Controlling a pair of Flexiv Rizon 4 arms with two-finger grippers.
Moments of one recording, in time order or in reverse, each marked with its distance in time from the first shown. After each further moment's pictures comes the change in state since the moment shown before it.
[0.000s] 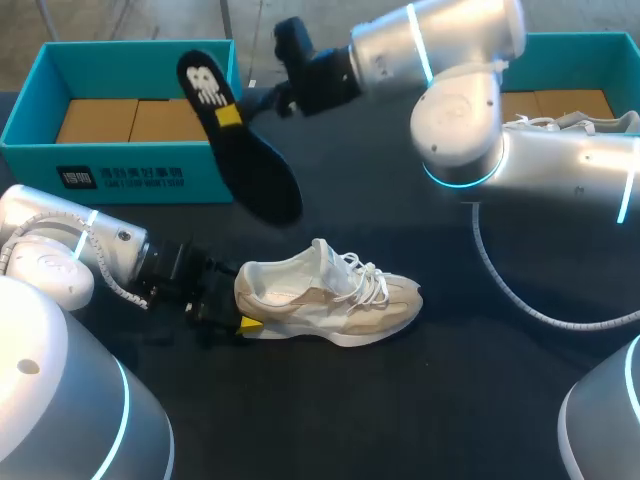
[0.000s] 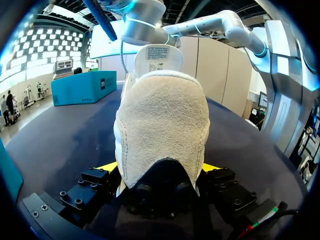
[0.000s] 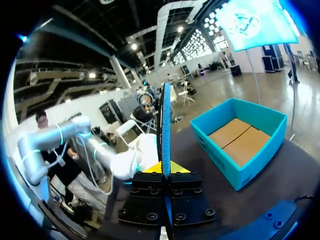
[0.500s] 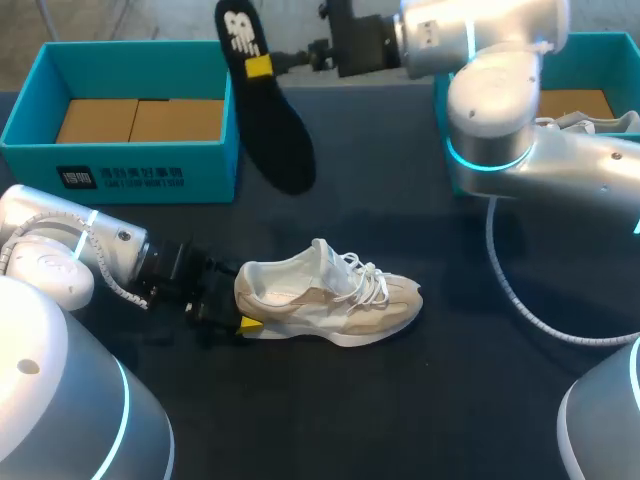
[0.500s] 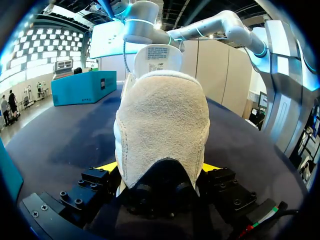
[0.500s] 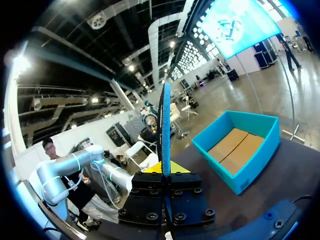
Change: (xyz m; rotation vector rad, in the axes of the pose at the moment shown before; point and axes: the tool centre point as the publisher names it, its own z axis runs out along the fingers) left arm 0.000 0.000 0.000 0.000 0.000 0.000; right arm -0.008 0.044 -0.060 -0.130 0.058 0.107
